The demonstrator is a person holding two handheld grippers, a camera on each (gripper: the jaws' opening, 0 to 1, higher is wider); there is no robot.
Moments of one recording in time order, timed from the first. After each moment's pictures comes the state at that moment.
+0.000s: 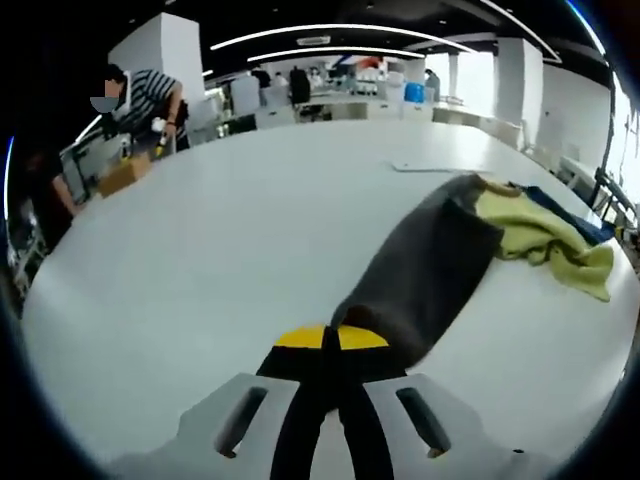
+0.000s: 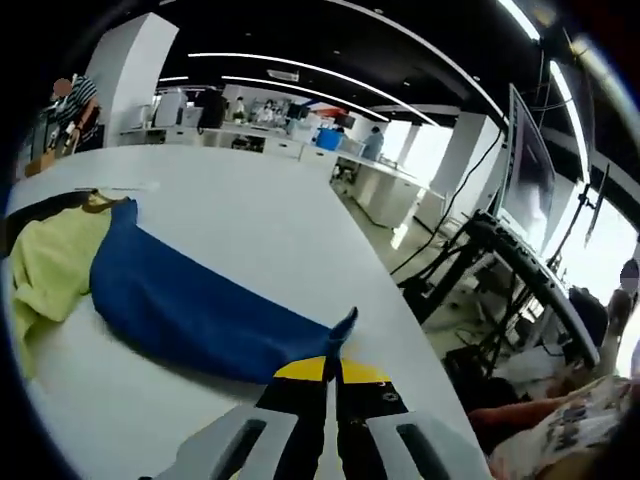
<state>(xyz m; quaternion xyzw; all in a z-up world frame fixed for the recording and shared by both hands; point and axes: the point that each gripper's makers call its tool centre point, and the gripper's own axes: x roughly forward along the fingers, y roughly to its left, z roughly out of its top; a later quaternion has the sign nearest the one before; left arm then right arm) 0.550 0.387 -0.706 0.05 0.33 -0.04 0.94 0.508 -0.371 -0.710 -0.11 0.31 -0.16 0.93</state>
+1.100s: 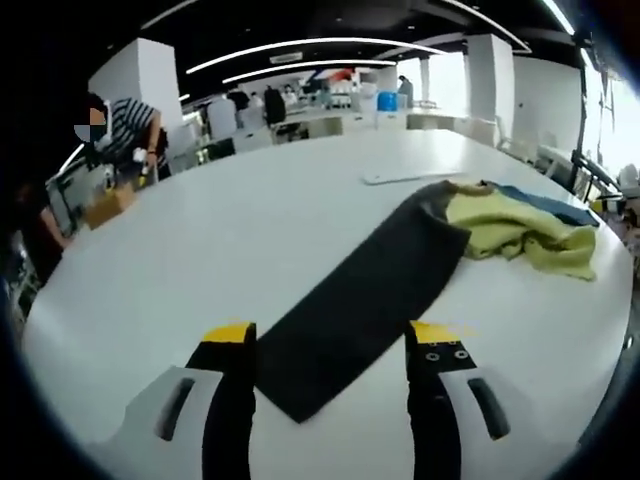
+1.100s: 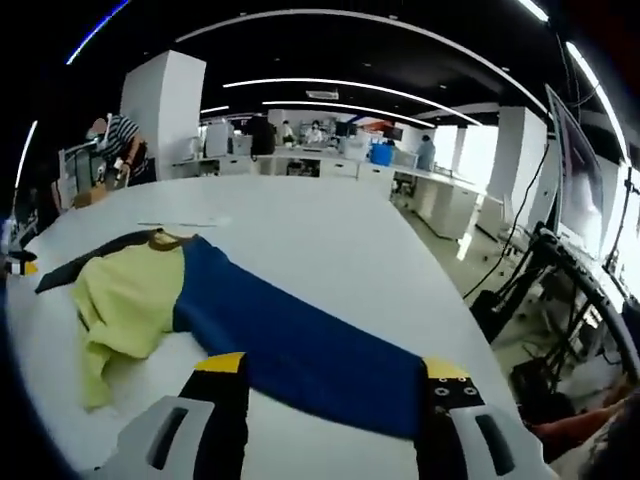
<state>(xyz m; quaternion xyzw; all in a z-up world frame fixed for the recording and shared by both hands) 0.536 0.356 -0.683 0.08 0.28 -0.10 0.95 0.531 -0.284 -0.683 -0.04 0.27 0.01 0.96</state>
